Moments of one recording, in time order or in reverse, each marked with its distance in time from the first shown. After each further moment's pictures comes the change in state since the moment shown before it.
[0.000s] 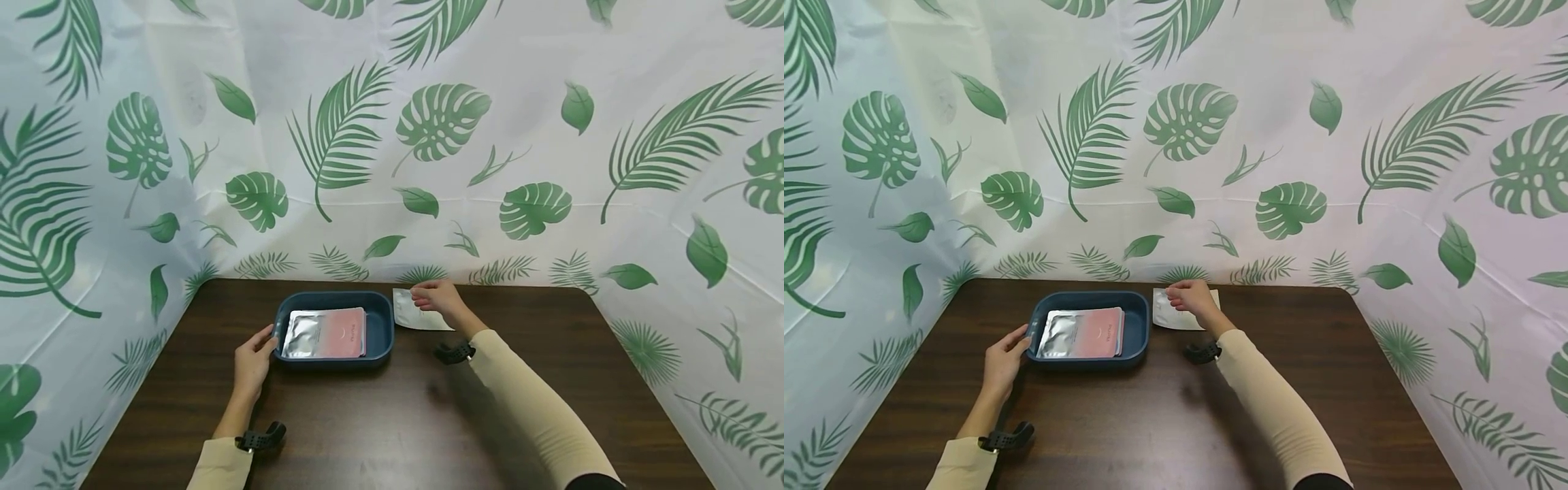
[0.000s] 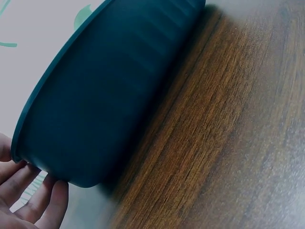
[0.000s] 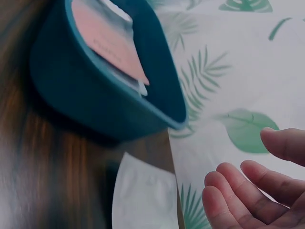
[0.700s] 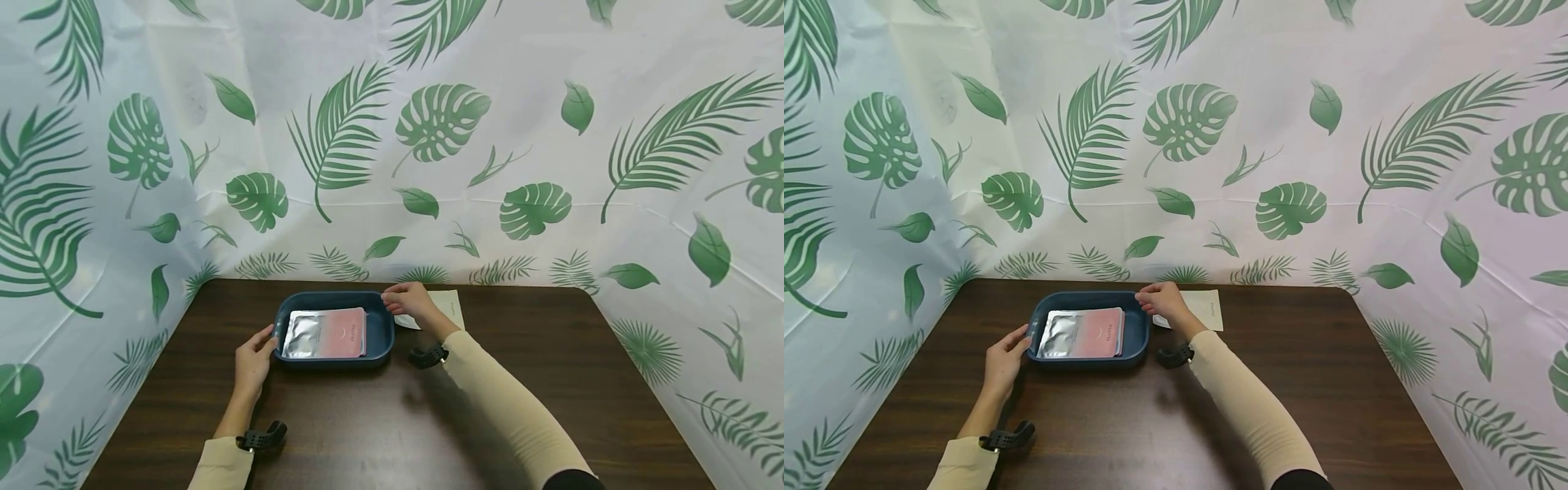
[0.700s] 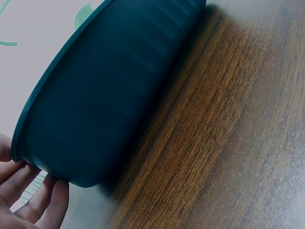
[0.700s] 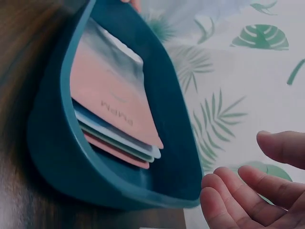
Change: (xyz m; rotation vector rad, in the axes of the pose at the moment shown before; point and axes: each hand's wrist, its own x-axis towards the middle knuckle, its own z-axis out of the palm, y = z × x) left_hand 0.002 0.000 0.002 0.024 0.011 -0.016; right_hand -0.004 -0.016 0.054 -0.026 -0.043 -0.034
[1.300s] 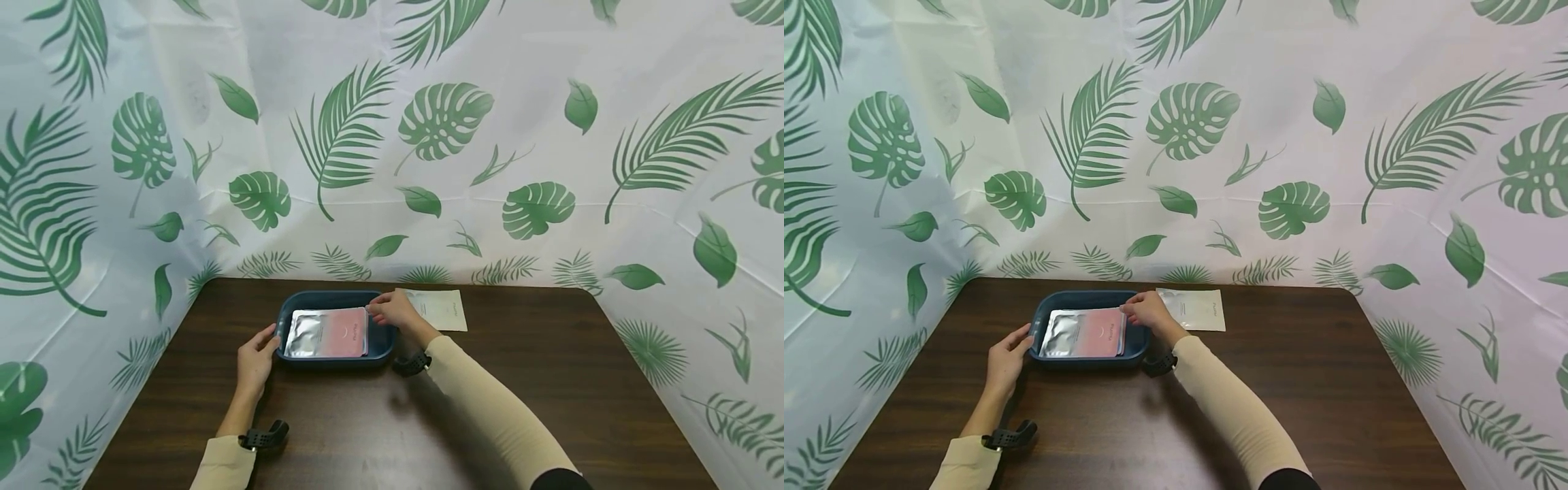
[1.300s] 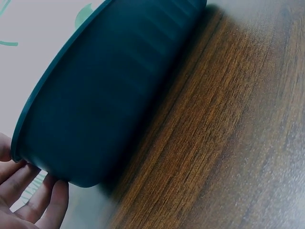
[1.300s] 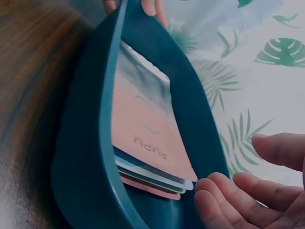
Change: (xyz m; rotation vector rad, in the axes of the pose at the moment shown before) left_hand -0.001 0.001 -0.002 -0.021 -0.022 0.015; right_hand 0.005 0.006 0.036 -0.084 -0.071 0.028
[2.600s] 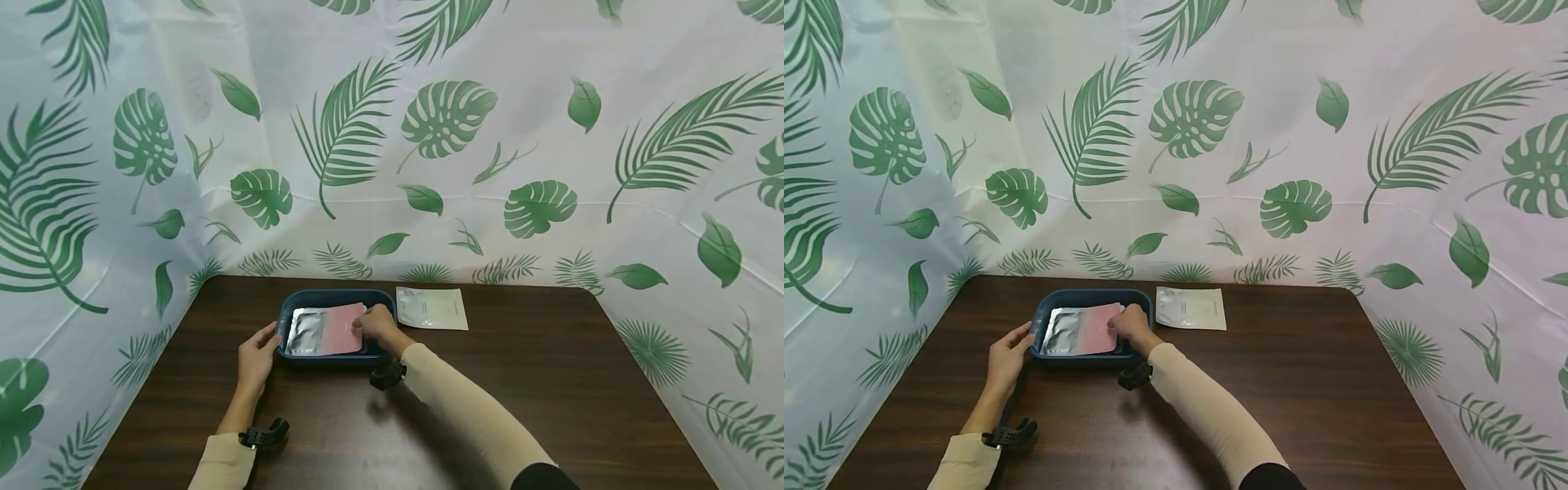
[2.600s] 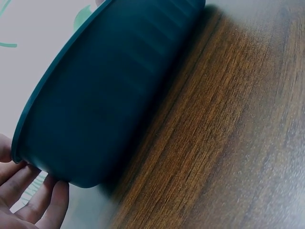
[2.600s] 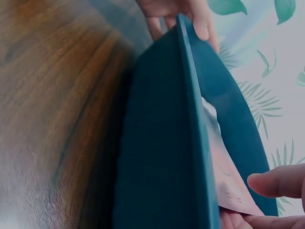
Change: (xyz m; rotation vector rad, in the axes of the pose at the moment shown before) left_hand 0.001 0.000 0.000 0.000 0.010 -0.004; right_hand 0.000 0.007 0.047 -0.062 0.074 0.103
